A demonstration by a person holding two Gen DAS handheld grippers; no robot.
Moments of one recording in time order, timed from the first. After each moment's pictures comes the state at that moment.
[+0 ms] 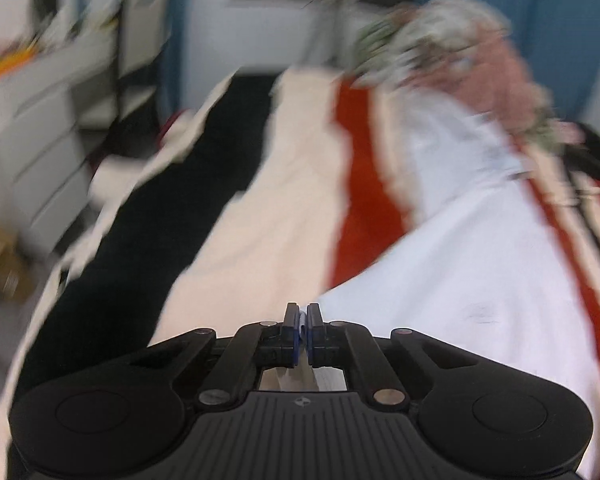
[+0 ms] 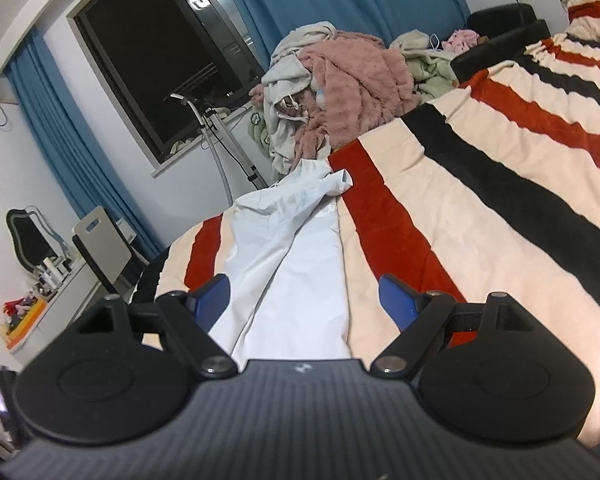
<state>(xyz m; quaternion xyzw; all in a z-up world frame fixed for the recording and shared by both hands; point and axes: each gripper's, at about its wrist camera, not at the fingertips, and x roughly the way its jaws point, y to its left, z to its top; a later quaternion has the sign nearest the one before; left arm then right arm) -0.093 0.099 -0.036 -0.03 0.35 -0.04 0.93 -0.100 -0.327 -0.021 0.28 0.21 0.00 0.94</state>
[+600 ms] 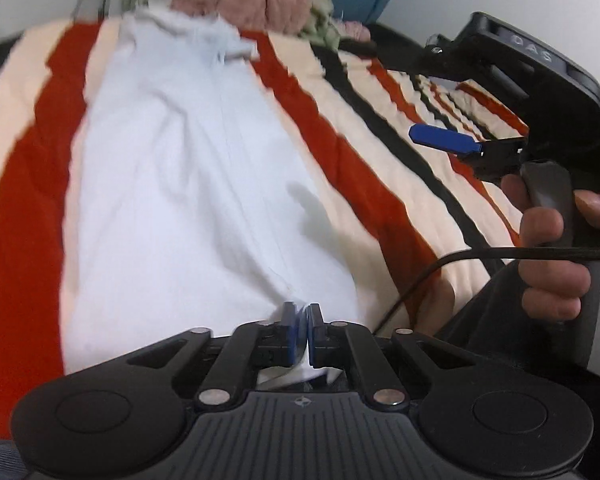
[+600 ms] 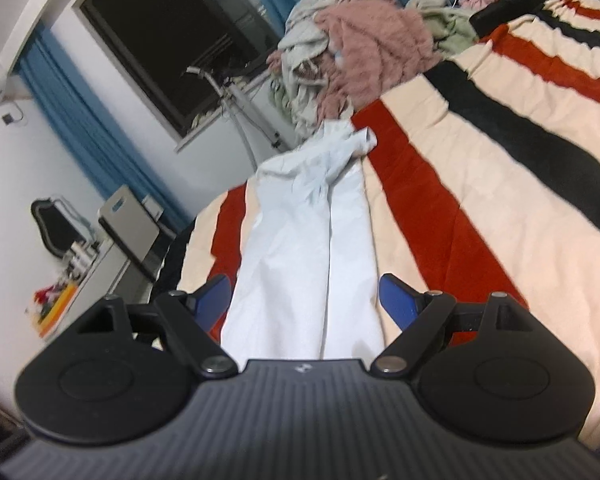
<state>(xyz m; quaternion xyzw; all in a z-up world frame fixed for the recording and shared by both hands) -0.165 -0.028 -0.081 -0.05 0.45 -0.32 0.83 -0.091 -0.322 -0.038 0.31 0.26 0.06 0.91</state>
